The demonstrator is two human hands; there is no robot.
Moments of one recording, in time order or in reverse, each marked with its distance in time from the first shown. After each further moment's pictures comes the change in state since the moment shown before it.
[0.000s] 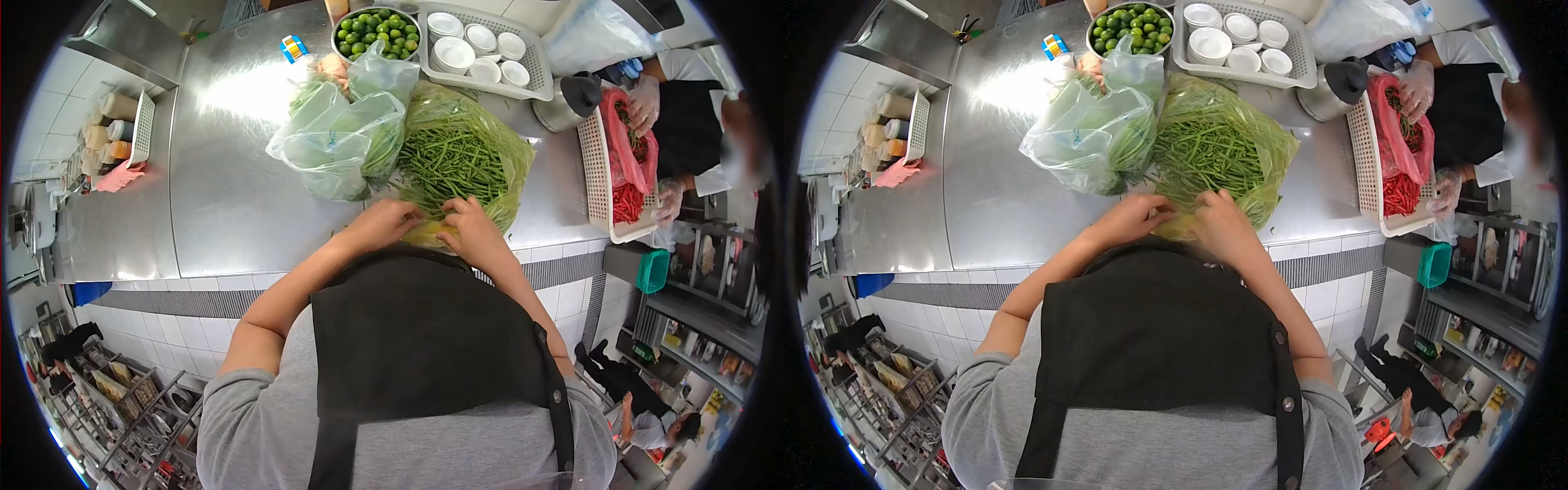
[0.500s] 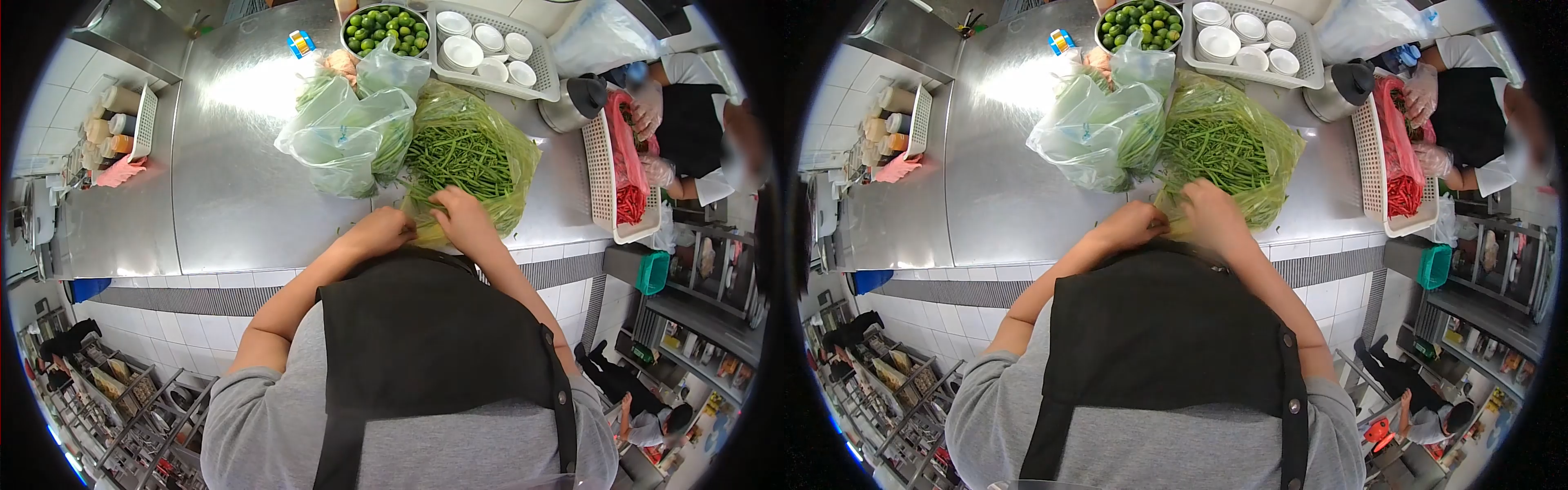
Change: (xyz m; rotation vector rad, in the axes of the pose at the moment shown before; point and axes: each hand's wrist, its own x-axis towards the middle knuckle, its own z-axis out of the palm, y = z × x) left_hand -0.019 -0.007 0.001 0.177 -0.201 -0.127; right_hand 0.033 -0.012 0.020 0.118 0.077 0.098
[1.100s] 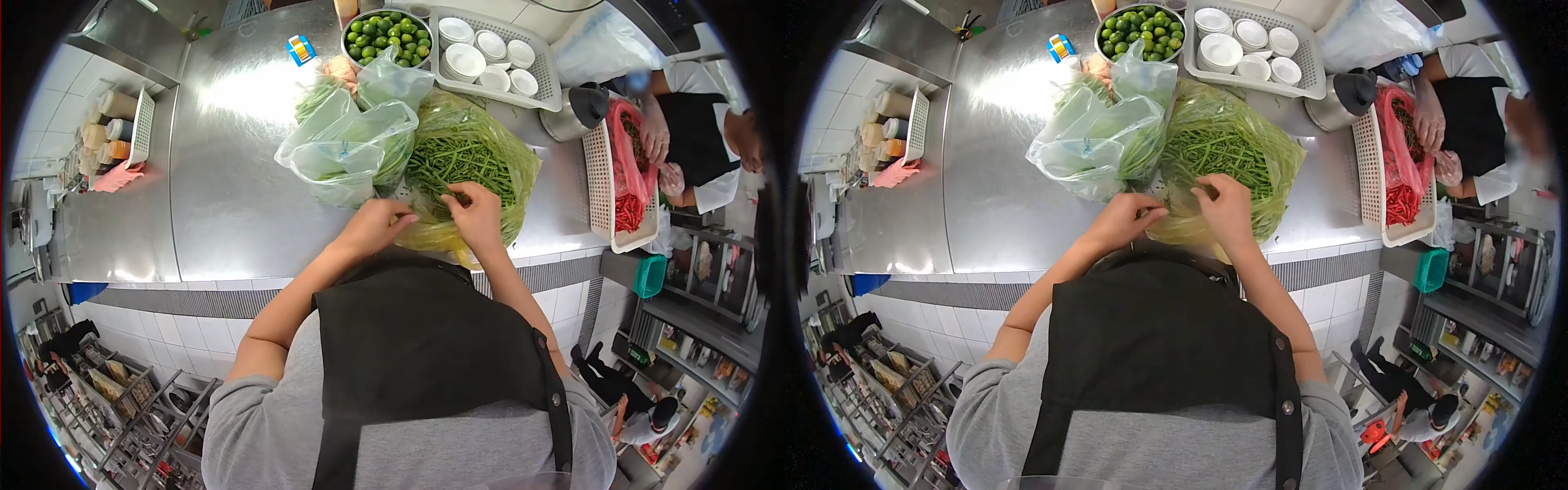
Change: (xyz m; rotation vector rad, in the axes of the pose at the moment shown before) left_hand -0.002 0.016 -0.037 -0.217 0.230 -0.075; right_hand 0.022 0.016 0.001 0.241 0.364 0.131
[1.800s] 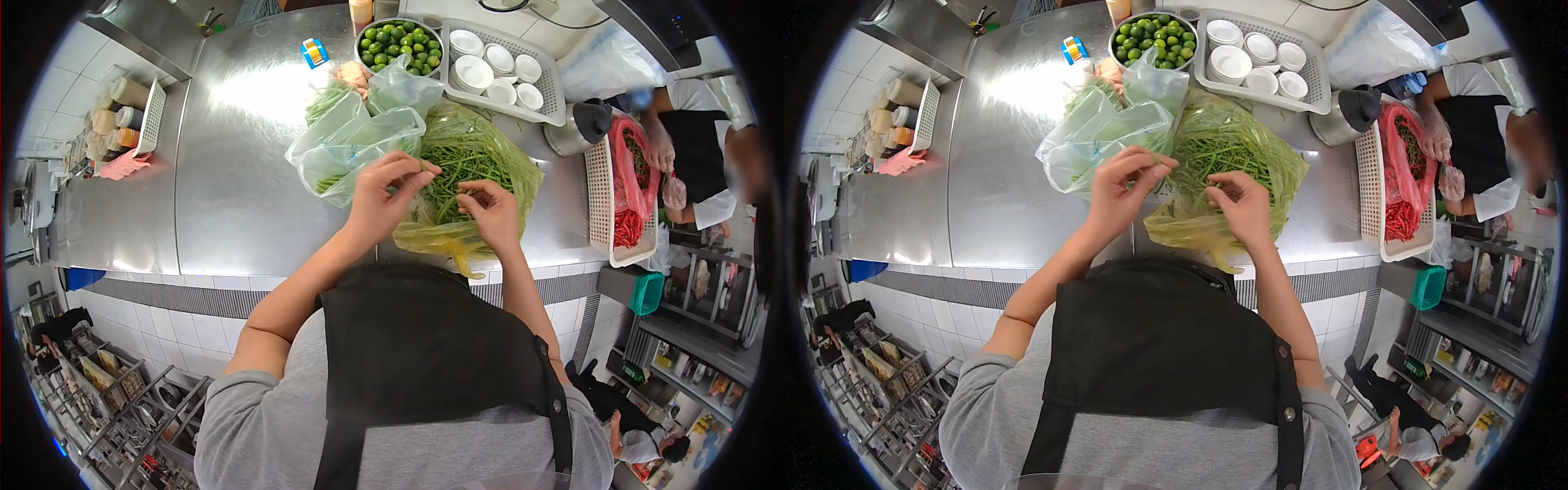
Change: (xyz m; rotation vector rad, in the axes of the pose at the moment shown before) left_hand 0.019 0.052 -0.029 -0.478 0.576 0.364; right_hand 0.014 0.011 -0.022 0.516 -0.088 0.148
